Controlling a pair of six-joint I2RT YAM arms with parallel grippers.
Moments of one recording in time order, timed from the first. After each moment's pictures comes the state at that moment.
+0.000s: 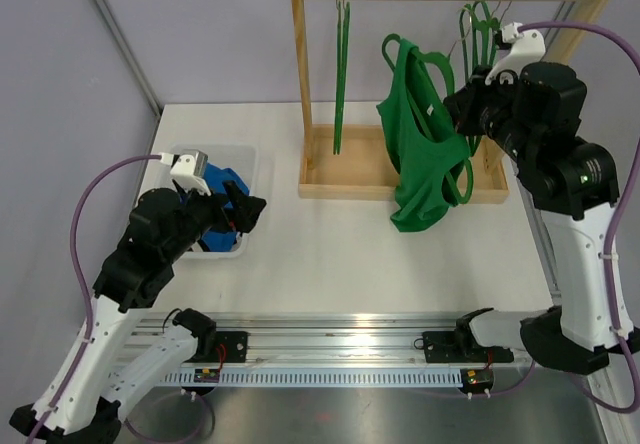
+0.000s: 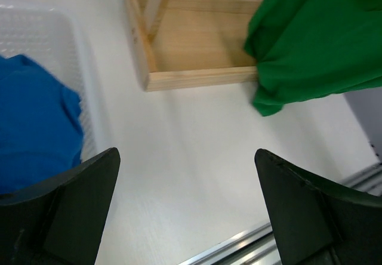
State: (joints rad) left arm -0.42 0.66 0.98 -0.63 0.06 -0.39; right arm 0.37 1.32 2.06 -0.94 0.12 0.20
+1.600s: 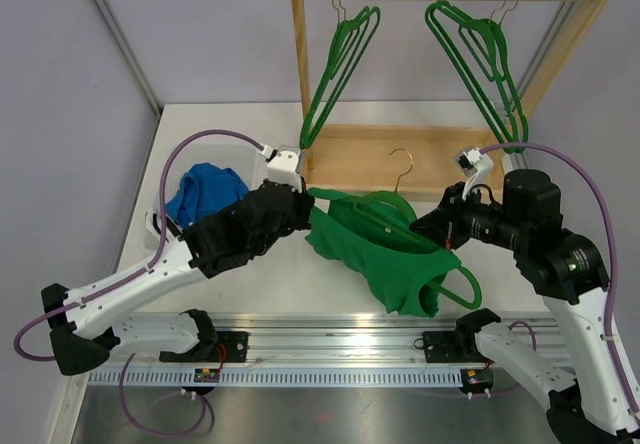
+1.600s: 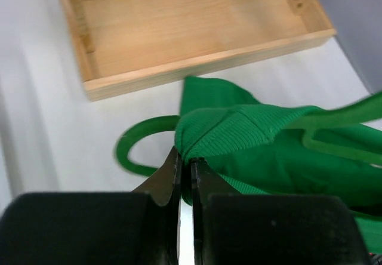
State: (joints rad) left arm -1.06 1.10 1.14 -0.46 -0.51 -0.48; right arm 0.37 0.79 1.29 -0.97 -0.49 0.28
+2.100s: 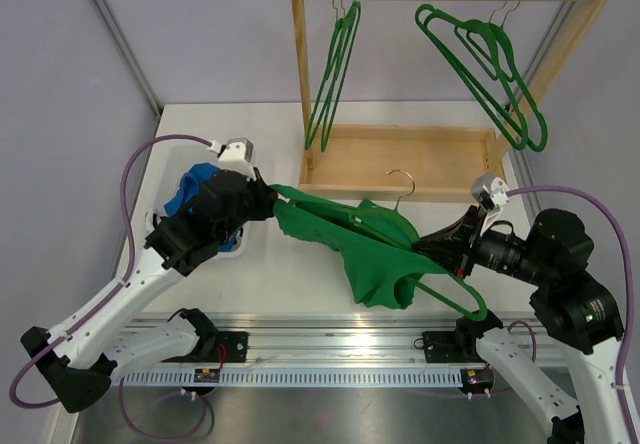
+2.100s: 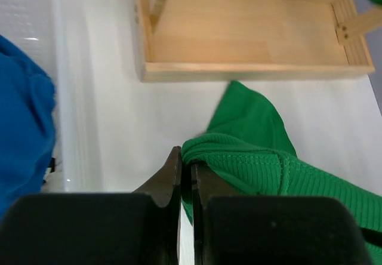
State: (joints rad) left arm -0.73 0.95 1.05 -0.56 -0.34 -0.55; right arm 0.38 0.58 1.17 -0.81 -0.67 0.20
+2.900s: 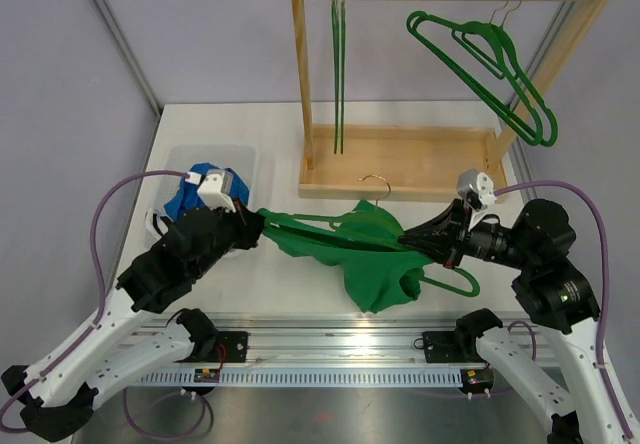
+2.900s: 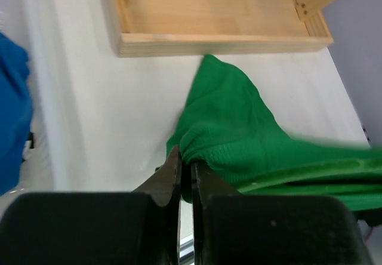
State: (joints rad) left arm -0.77 0.65 0.82 -0.54 -0.22 -0.56; right arm 0.38 0.59 1.03 -0.50 -0.84 0.16
